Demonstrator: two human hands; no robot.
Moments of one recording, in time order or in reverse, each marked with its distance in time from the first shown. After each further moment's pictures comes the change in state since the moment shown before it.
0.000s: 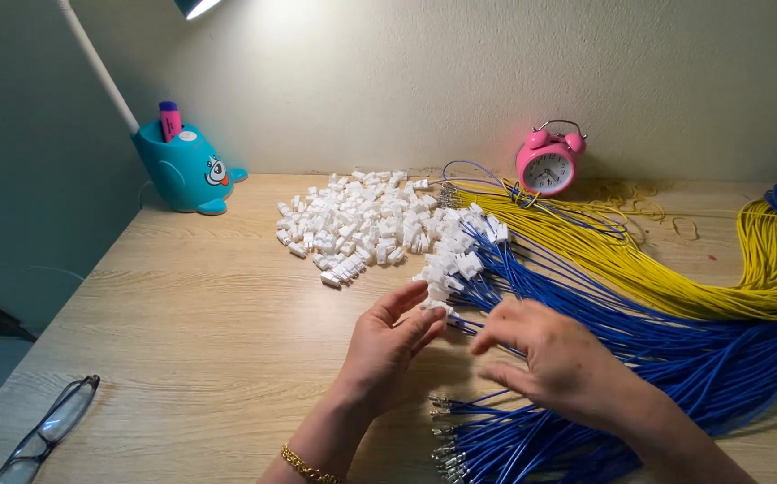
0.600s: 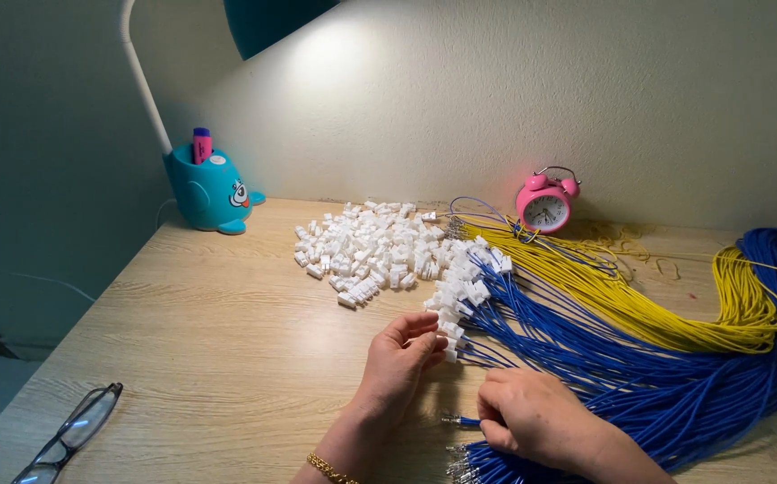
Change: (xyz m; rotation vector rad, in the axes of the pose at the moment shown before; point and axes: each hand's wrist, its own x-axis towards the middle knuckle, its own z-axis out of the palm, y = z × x) left_hand 0.003 0.000 -0.012 0.173 0.036 0.046; right_hand -0.004 -0.010 0.037 -0.247 -0.439 0.165
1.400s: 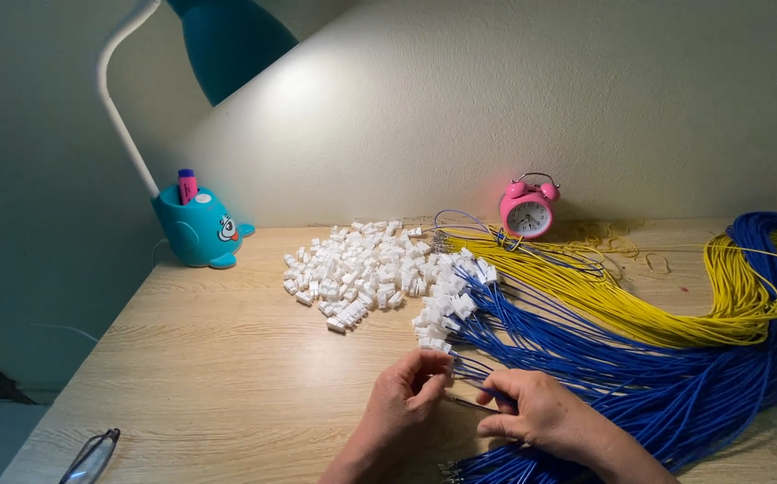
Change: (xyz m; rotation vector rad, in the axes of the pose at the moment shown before) left_hand -0.013 -0.008 0.006 0.512 -0.214 0.181; right_hand -0.006 0.021 -0.007 0.634 0.034 0.229
